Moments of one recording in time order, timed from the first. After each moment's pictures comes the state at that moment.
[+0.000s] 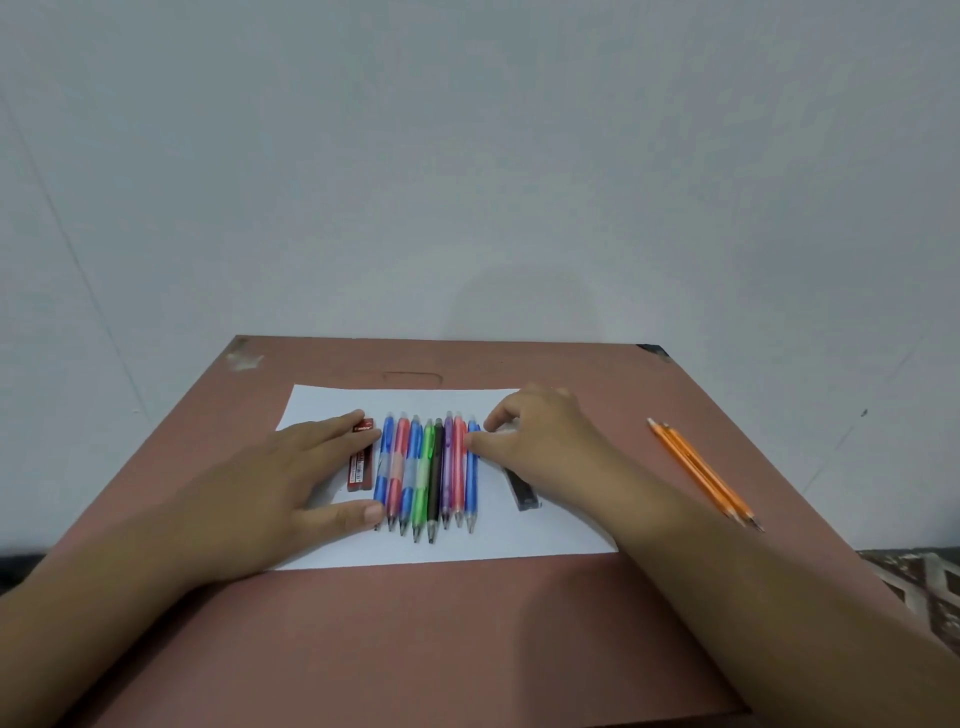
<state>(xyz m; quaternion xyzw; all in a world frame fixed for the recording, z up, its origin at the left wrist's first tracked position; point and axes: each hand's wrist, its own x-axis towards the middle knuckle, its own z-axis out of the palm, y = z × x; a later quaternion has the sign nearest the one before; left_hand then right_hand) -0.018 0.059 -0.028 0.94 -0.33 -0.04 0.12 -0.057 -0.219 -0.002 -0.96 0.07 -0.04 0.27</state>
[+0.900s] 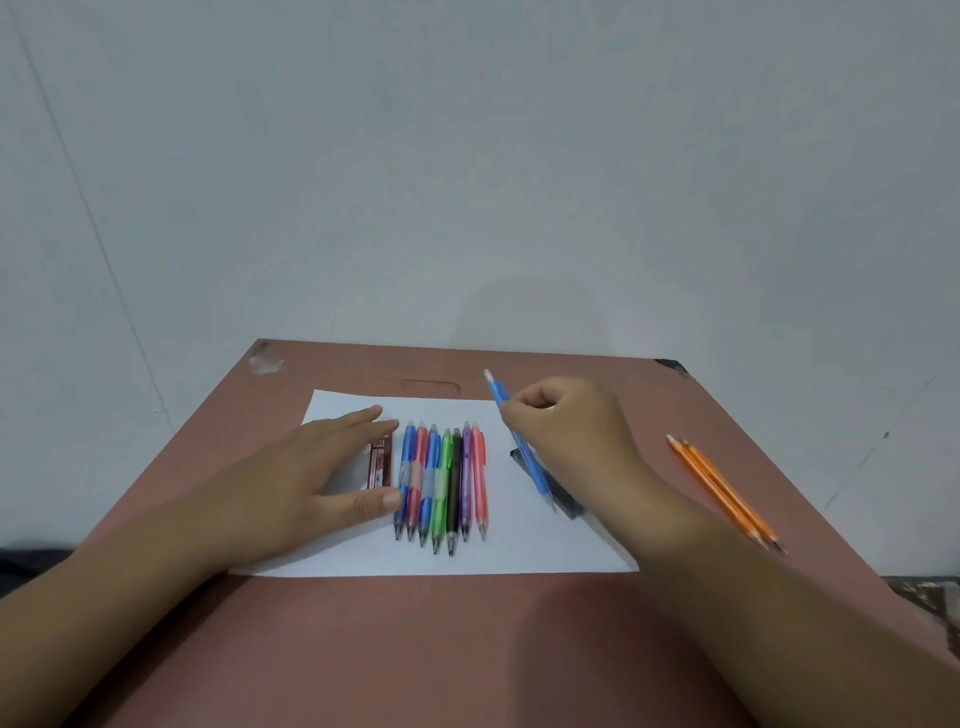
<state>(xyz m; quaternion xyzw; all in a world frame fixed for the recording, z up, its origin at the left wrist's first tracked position) -0.014 0.060 -0.019 0.93 -0.31 -0.06 0.21 -0.064 -0.210 0.012 -0.87 0.11 -0.16 0.45</state>
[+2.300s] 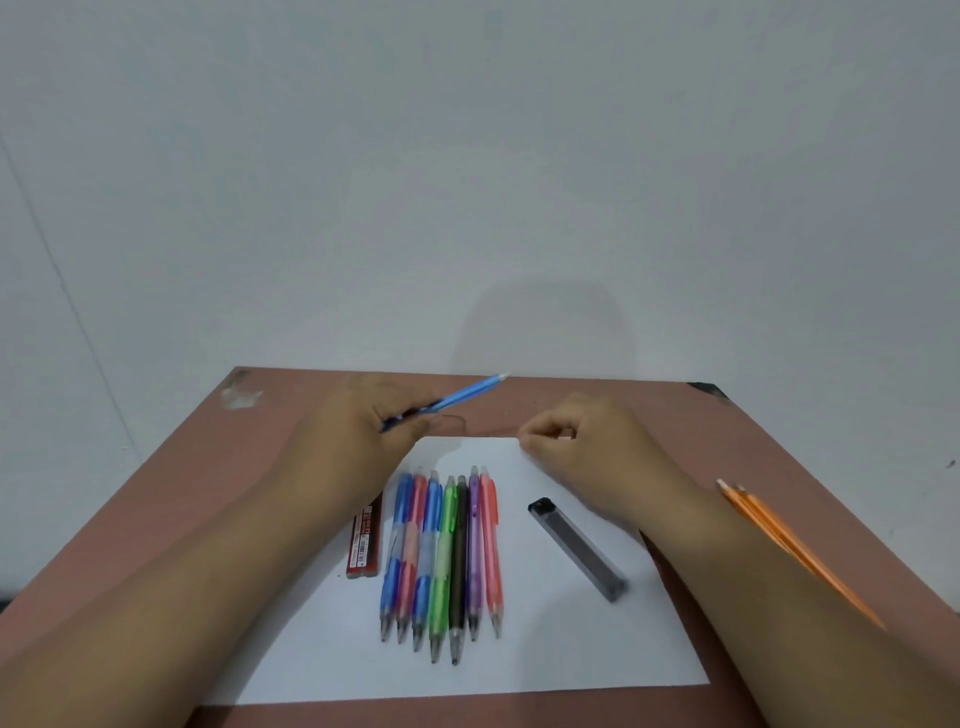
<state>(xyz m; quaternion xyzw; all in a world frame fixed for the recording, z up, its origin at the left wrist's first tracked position) 0.059 -0.016 -0.025 0.87 -0.27 0.14 0.39 -0.002 -0.255 -0.014 -0.93 0.02 -0.13 0.35</state>
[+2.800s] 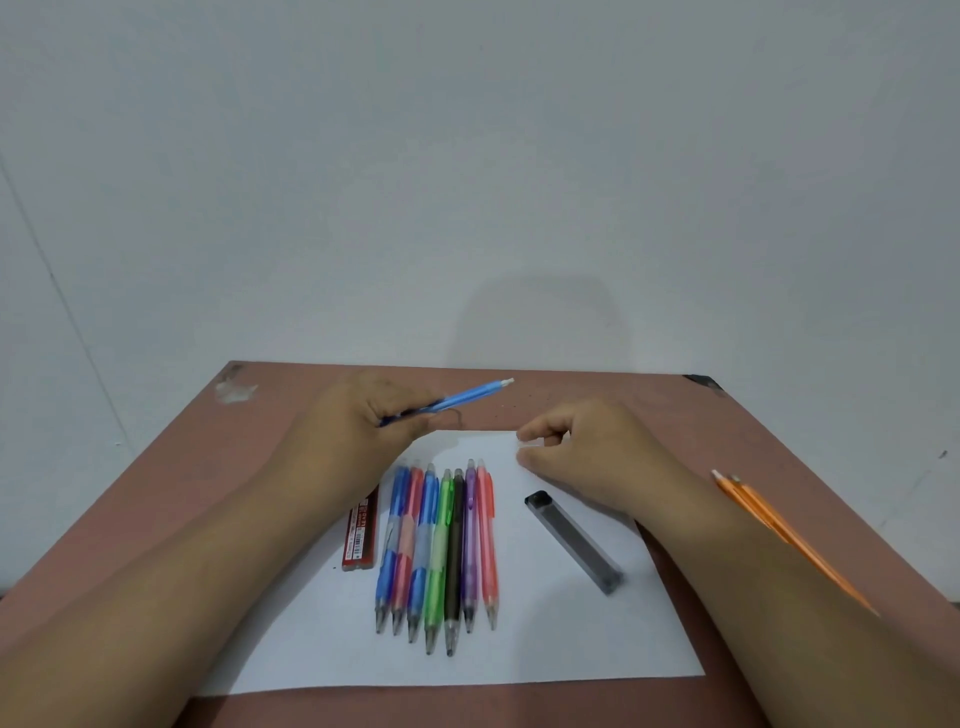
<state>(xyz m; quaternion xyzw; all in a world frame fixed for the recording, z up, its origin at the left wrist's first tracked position) 0.058 -0.018 -0.023 0.85 -0.31 0.12 0.41 -0.004 -0.258 -0.016 -0.94 0.04 -0.10 0.34</state>
